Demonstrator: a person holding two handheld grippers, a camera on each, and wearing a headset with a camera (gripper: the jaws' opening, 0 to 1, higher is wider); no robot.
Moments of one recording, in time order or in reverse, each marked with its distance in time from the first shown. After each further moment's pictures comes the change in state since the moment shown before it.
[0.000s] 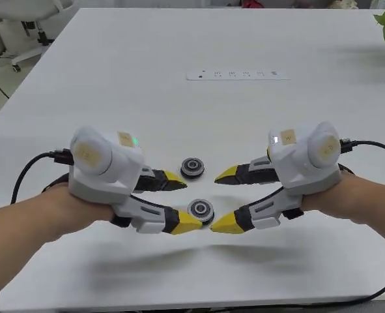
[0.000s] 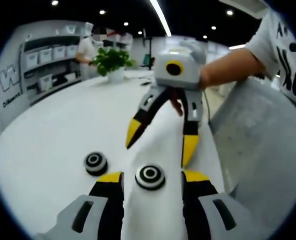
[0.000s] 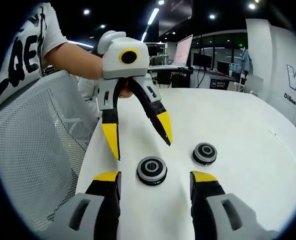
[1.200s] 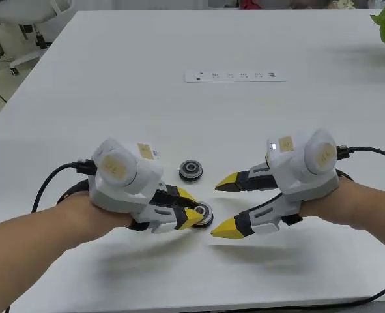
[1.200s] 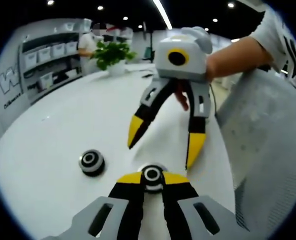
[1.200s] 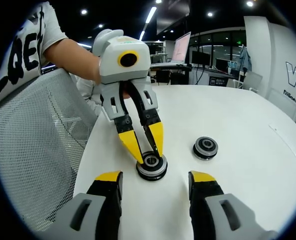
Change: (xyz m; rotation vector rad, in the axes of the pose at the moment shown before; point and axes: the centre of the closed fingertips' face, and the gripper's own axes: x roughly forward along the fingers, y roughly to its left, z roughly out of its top) left arm 0.019 0.005 -0.008 0.017 0.058 0.038; right arm 0.002 0.000 -0.009 0.012 0.012 -0.008
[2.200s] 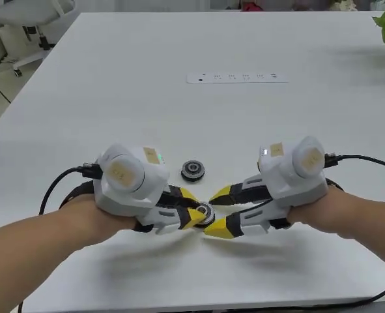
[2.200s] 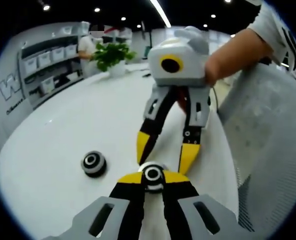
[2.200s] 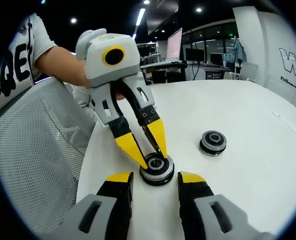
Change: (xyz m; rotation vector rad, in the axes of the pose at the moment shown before) left arm 0.000 0.001 -0.001 0.044 0.008 0.035; right arm 0.017 0.006 -0.003 0.114 -0.015 0.013
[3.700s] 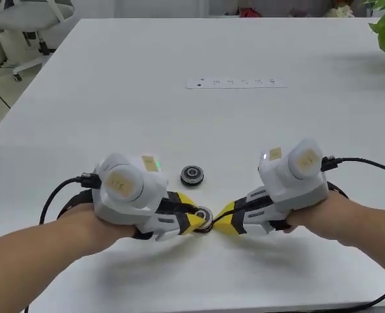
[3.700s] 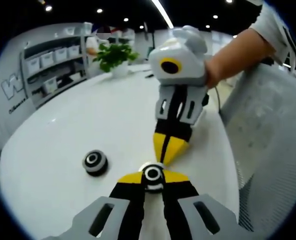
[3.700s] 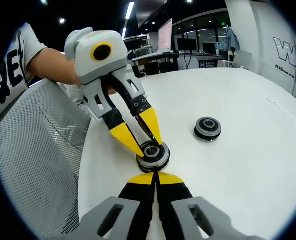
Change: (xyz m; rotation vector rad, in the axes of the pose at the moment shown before) left arm -0.001 0.001 0.000 -0.006 -0.009 0.026; right arm -0.007 -0.004 -0.015 0.066 0.084 -0.036
